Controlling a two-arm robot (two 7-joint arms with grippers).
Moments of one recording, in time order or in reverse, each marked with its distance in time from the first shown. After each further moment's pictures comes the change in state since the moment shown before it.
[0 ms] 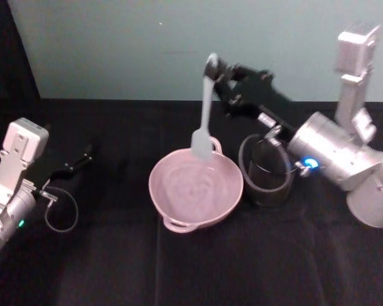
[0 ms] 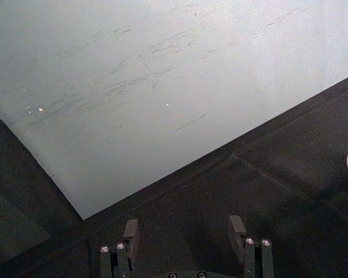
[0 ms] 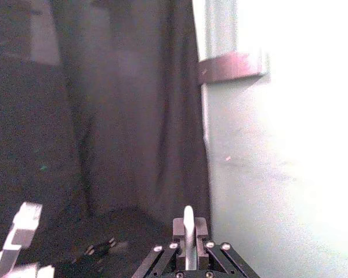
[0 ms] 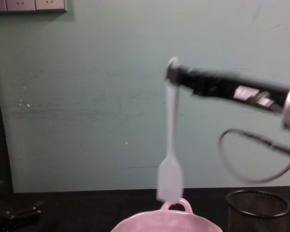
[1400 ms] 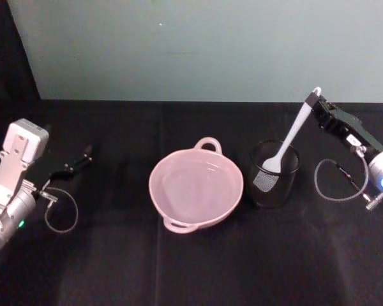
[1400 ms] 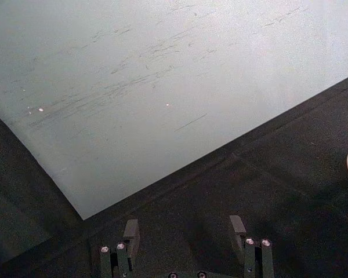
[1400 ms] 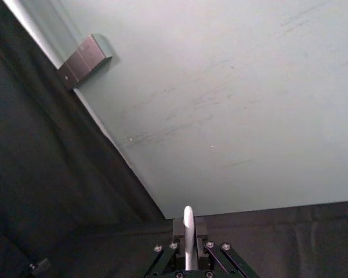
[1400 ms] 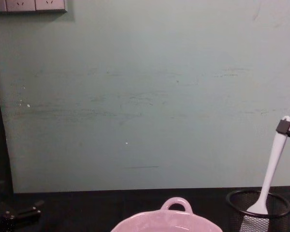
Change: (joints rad) left arm 0.000 0.000 0.000 0.000 0.000 0.000 0.000; right arm -0.149 0.059 0.245 0.093 0.364 0.144 -0.121
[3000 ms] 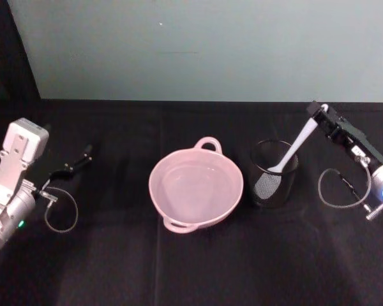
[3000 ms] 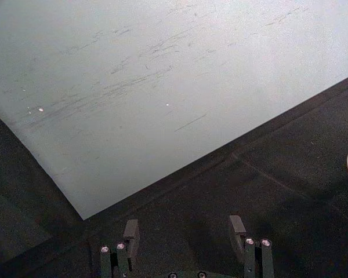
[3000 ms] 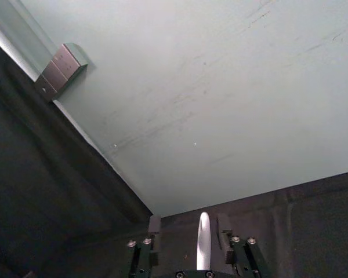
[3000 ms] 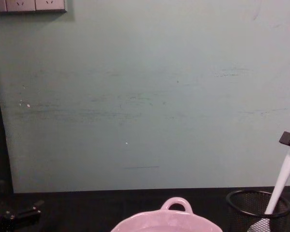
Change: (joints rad) left arm 0.000 0.000 0.000 0.000 0.000 0.000 0.000; right arm -0.002 0.033 -0.047 0.077 0.116 -0.079 -0.024
